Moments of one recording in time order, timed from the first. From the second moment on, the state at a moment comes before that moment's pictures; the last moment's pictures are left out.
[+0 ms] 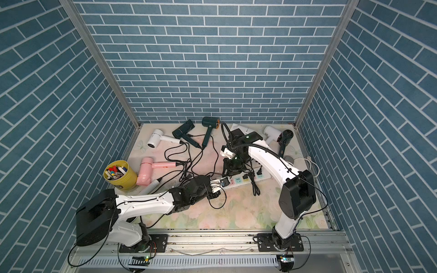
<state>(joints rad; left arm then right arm) -1.06 1.45 0.70 0.27 -0.25 0.46 0.61 1.70 1.56 -1.31 -0.55 0.15</state>
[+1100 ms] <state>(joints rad) -1.04 1.10 0.60 0.25 -0.17 0.17 0.75 1.32 0.94 -0.83 -0.22 0.28</state>
